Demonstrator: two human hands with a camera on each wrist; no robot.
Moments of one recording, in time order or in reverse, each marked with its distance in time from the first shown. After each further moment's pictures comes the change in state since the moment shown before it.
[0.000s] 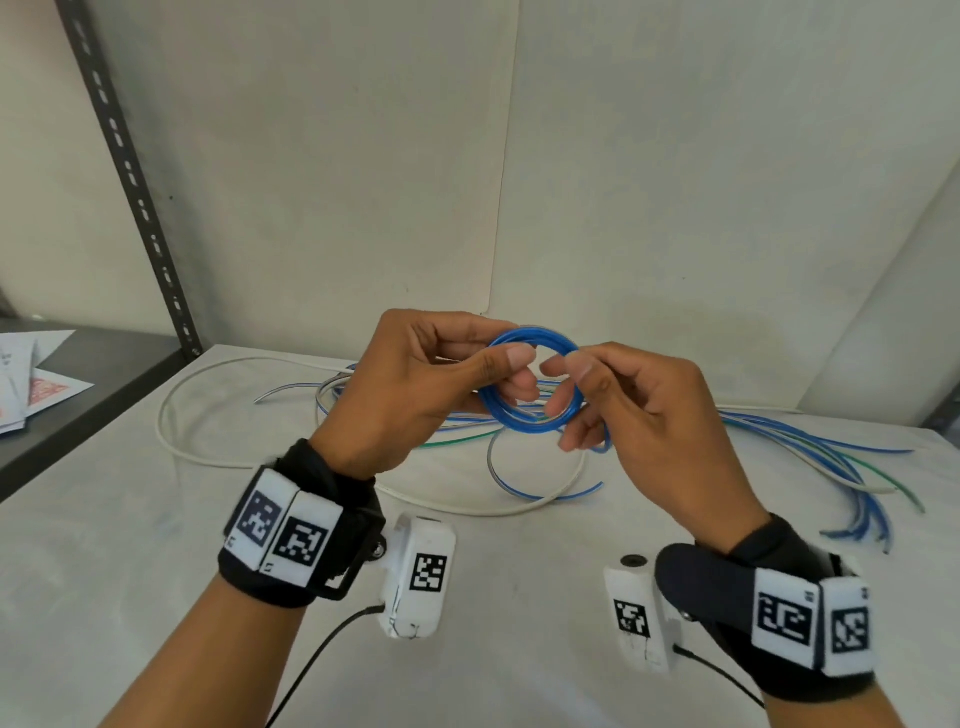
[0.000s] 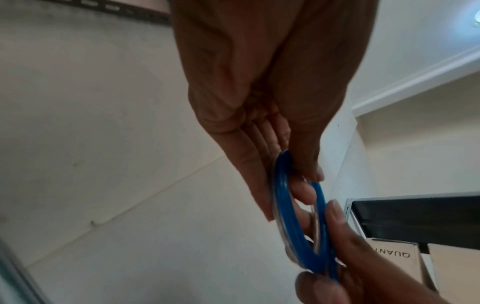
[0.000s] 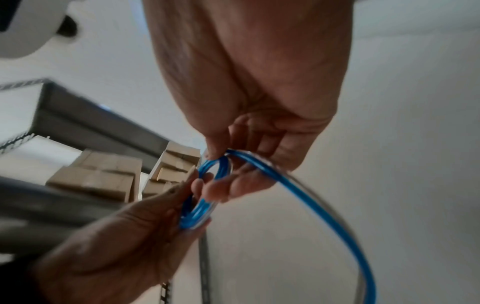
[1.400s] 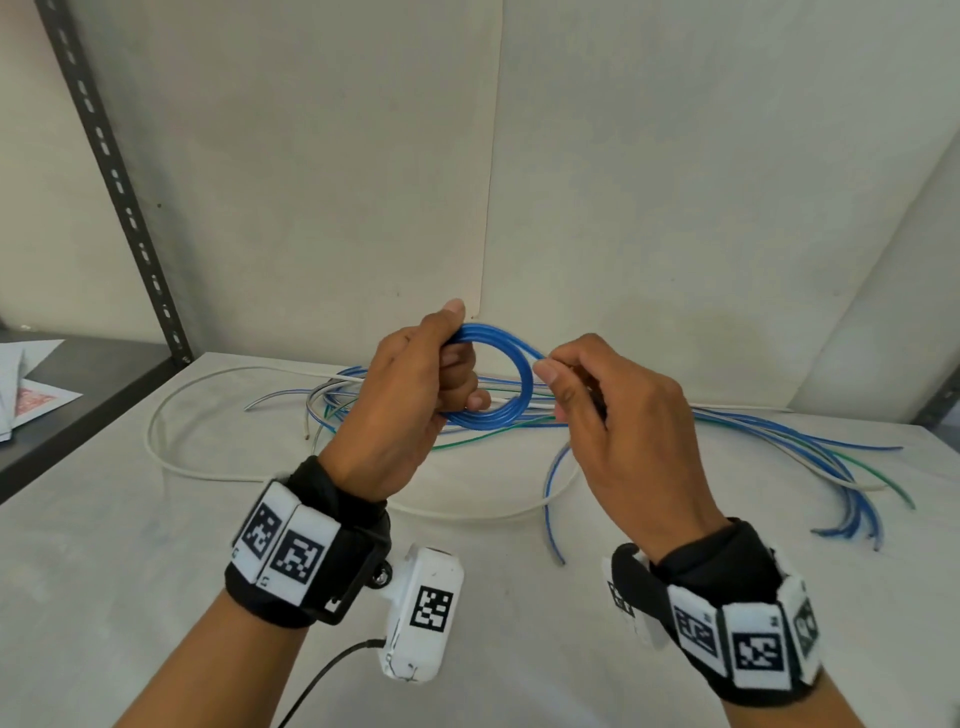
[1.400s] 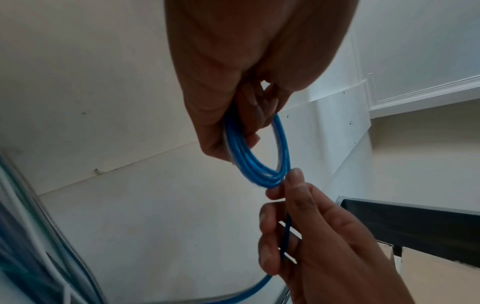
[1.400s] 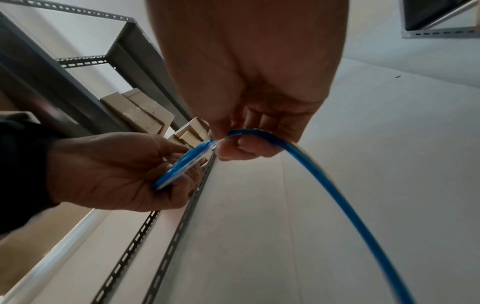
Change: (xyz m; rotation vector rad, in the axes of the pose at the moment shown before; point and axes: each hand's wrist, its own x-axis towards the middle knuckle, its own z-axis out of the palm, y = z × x) left_hand 0.010 -0.004 0.017 -0.342 0.169 -0.208; right_hand -0.001 0.006 0.009 -0.529 0.163 -0.267
